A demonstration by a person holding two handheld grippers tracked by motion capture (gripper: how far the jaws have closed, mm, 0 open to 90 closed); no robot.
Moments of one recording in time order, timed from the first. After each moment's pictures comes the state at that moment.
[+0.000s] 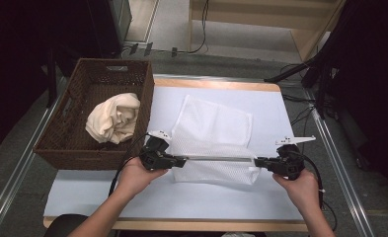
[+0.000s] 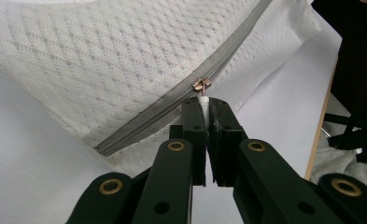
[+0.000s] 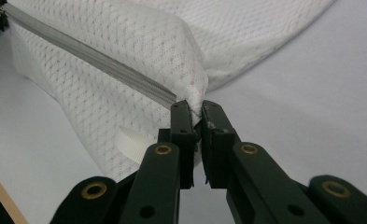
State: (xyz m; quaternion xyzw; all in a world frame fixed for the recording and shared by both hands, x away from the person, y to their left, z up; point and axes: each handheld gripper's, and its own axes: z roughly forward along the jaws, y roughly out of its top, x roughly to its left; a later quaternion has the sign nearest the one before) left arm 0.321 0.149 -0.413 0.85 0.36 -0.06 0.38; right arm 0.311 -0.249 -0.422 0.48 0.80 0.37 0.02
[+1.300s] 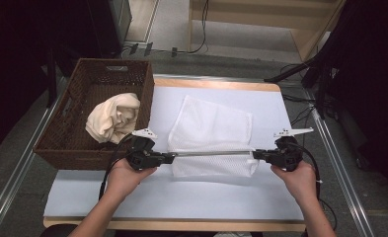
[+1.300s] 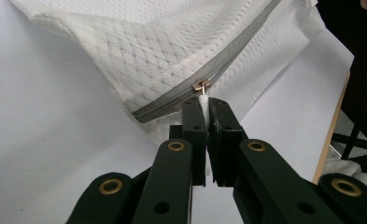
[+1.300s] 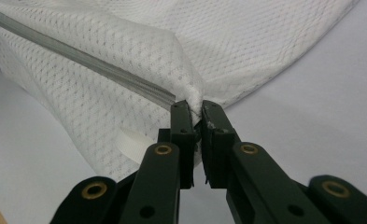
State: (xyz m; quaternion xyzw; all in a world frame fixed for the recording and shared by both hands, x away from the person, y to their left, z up) left arm 0.313 0.180 -0.405 0.83 0.40 -0.03 0.40; right arm 0.331 -0.245 -0.416 0.47 0.80 0.38 0.03
